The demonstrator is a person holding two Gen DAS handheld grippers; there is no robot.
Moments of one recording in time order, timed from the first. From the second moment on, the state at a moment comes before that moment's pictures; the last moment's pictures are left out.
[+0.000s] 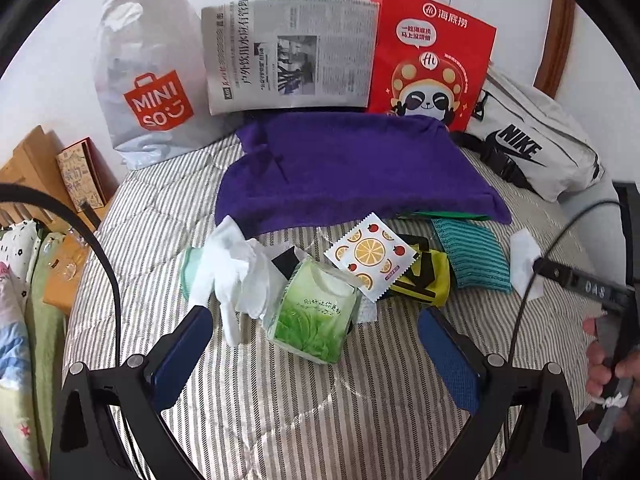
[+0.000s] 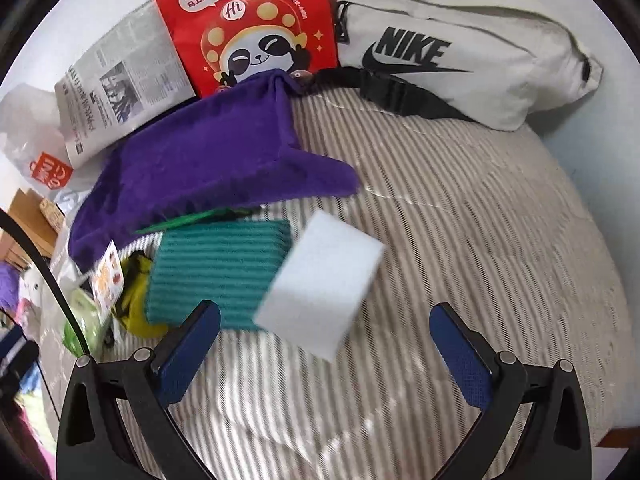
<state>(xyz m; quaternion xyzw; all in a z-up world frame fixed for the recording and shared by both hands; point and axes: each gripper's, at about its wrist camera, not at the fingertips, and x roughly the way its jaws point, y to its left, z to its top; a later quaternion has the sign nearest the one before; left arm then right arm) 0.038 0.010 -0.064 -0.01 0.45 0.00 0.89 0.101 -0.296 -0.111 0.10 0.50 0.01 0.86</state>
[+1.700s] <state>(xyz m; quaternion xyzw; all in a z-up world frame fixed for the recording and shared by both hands) 0.069 -0.003 -0.136 0.15 0.46 -0.04 0.87 0.111 -0.302 -0.144 0.09 0.51 -0.01 0.86</state>
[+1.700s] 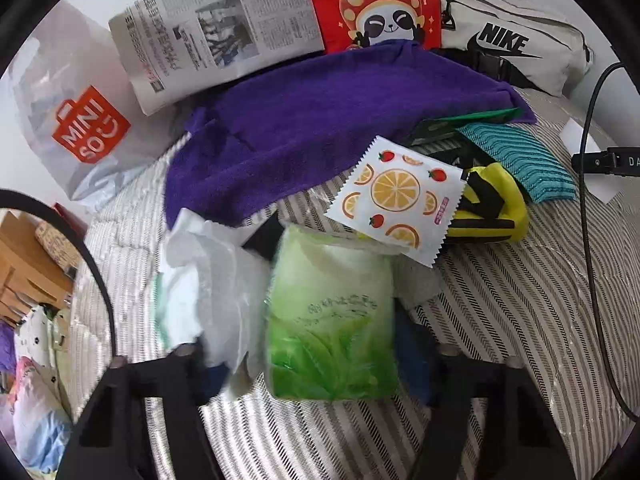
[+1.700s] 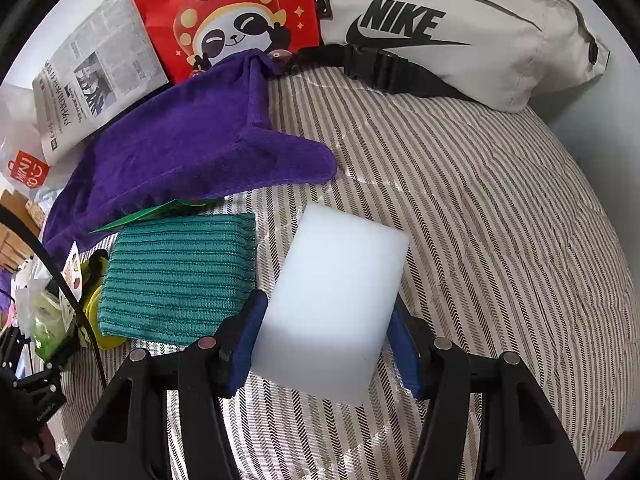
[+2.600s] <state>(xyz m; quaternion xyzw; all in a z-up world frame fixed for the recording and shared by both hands) 0.032 0.050 -0.103 0.01 0.46 -0.12 0.88 0.098 -0.293 -0.133 0.10 0.50 0.01 0.86</state>
